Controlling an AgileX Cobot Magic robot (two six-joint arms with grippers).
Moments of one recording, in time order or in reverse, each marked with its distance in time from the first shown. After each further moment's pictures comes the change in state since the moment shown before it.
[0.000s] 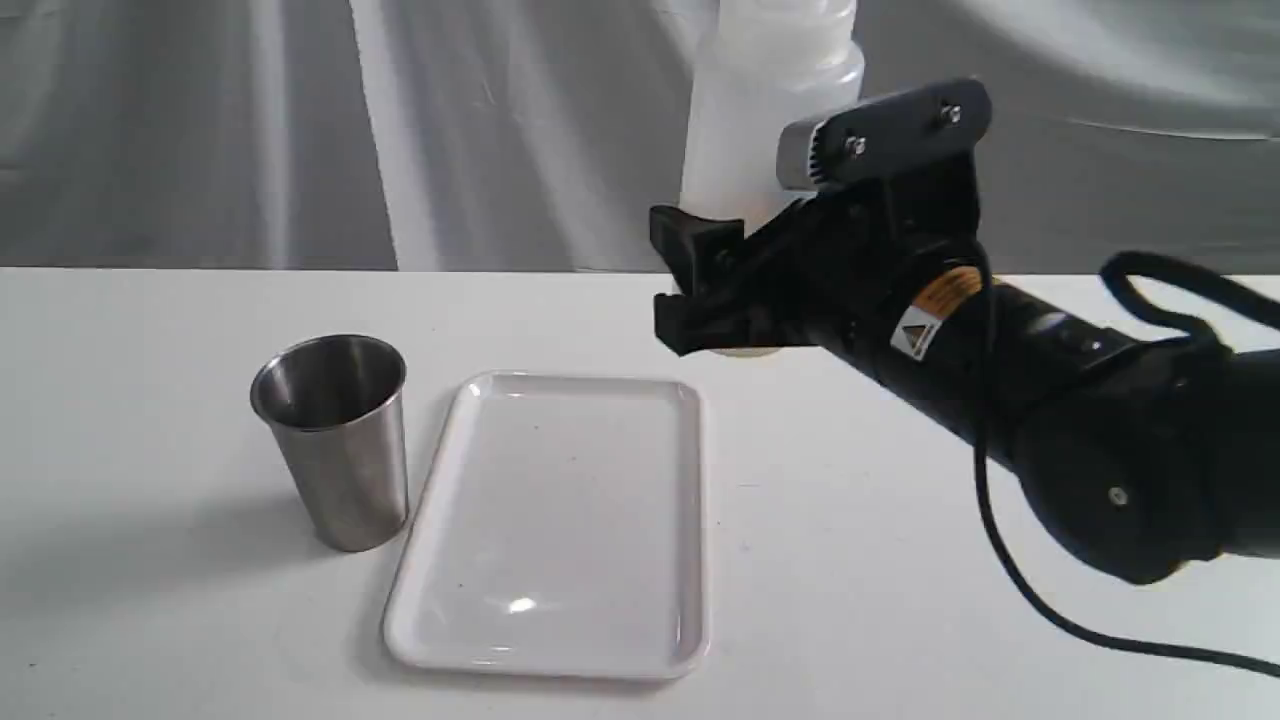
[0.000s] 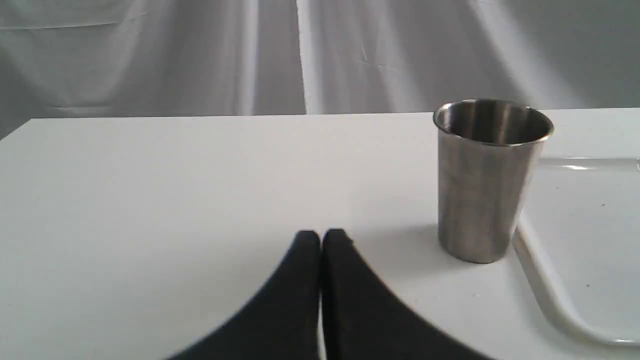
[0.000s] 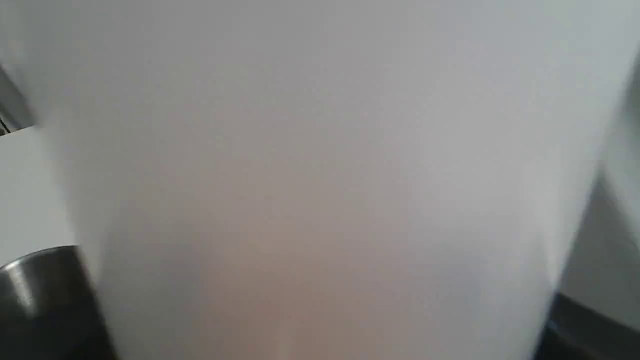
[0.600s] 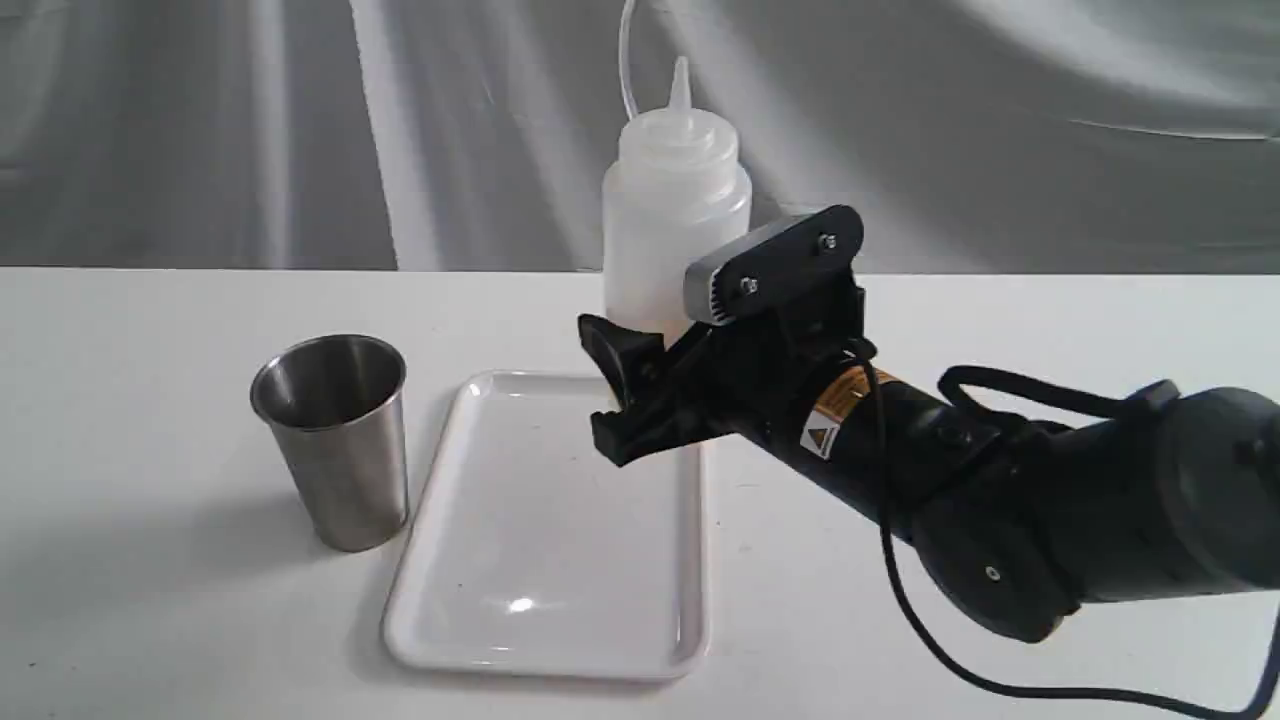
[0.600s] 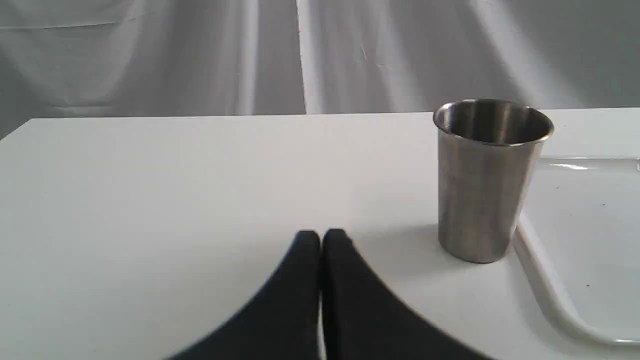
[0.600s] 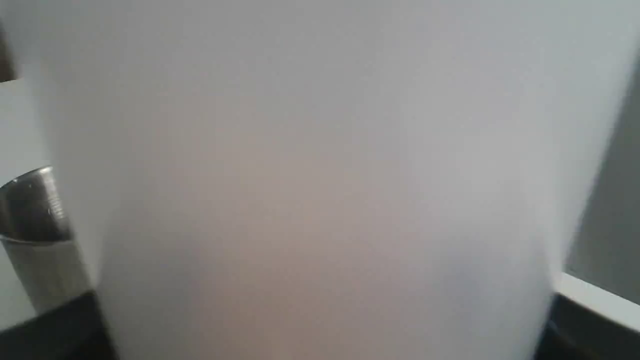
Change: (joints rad) left arm 0.000 0.000 0.000 0.000 0.000 0.000; right arm 0.011 0.236 -0.035 -0.152 -0.176 0.029
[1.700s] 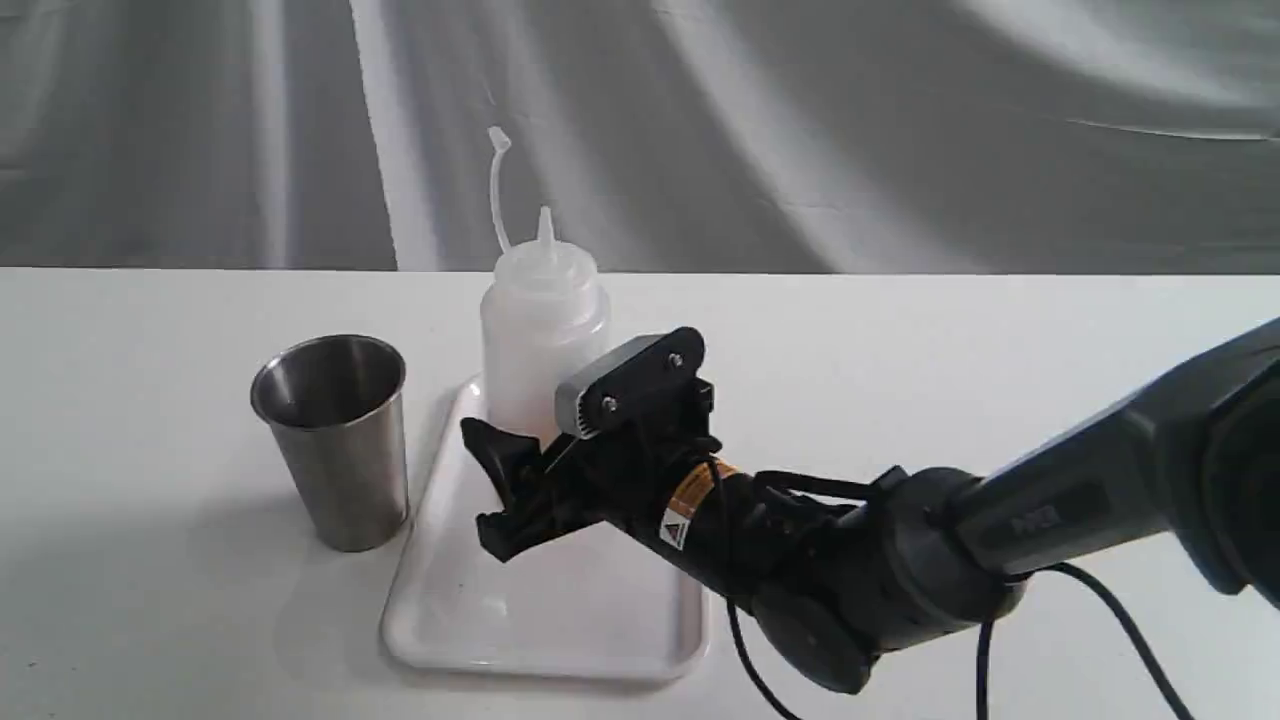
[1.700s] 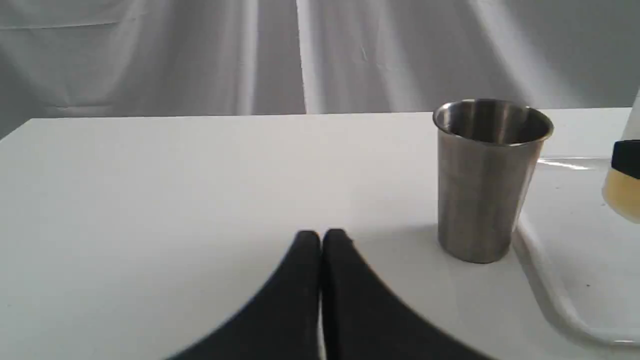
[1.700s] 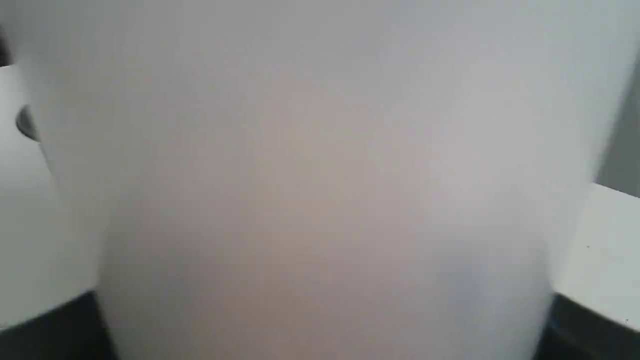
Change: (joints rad) left arm 0.000 0.000 0.000 0.000 0.000 0.000; right arm 0.079 0.352 -0.206 -0.052 -0.154 0.071
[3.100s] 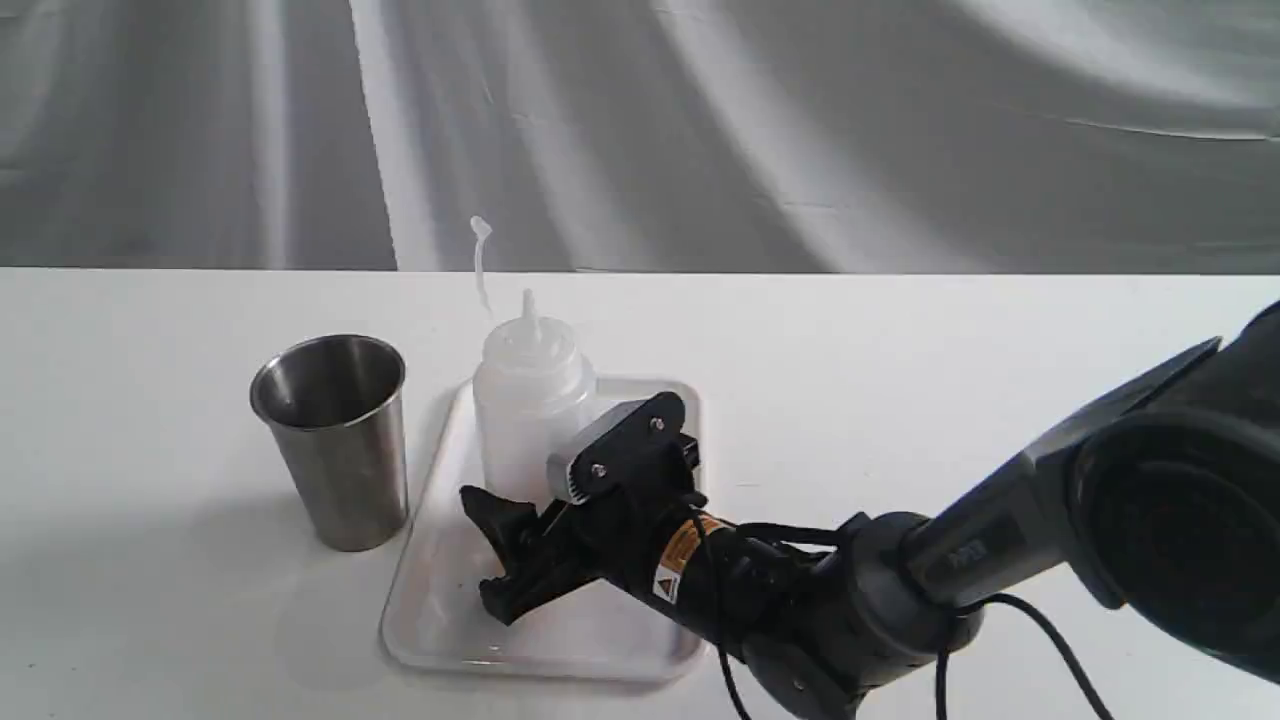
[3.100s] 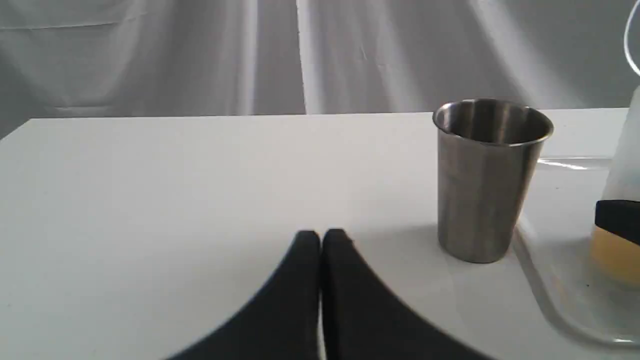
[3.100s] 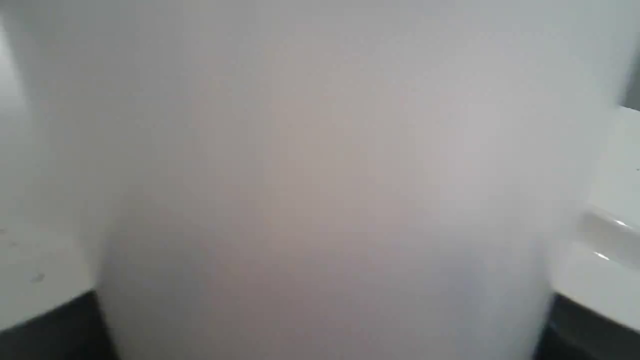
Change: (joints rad) left arm 0.000 0.000 0.000 0.000 0.000 0.000; right arm 0.000 0.115 -0.028 -0.042 -0.033 0.016
